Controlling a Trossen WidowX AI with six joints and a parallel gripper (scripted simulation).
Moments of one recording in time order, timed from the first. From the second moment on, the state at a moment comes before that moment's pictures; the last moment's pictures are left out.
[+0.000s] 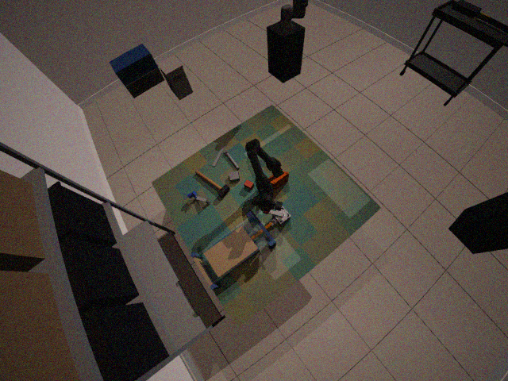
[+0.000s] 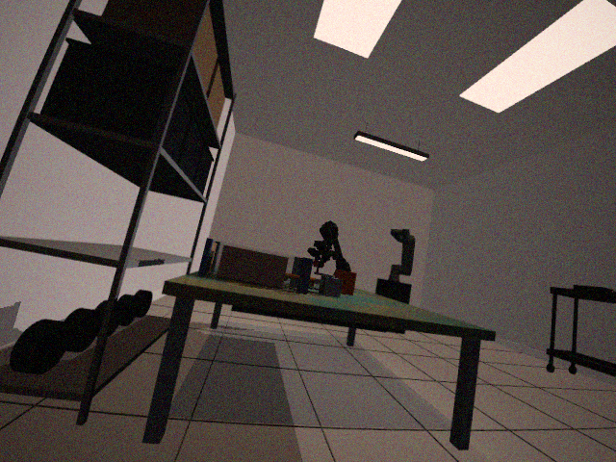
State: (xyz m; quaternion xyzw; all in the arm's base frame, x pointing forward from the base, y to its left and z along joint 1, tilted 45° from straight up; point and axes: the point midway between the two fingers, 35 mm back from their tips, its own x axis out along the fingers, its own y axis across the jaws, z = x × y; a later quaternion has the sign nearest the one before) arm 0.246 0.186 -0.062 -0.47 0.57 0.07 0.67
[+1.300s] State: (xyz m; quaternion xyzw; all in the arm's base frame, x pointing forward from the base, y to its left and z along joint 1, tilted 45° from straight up) arm 0.270 0.207 -0.081 -0.47 0.57 0.07 0.67
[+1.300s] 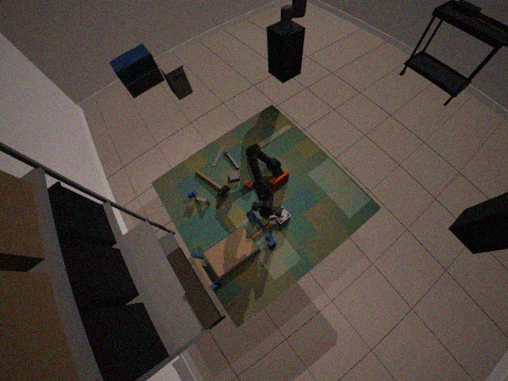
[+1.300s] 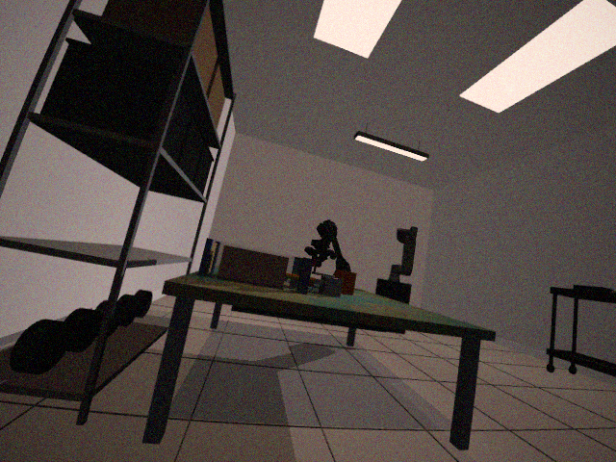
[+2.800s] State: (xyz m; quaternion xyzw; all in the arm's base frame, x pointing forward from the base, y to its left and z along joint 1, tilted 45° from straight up) arm 0.283 0.237 -0.109 -0.47 0.56 0.06 0.68
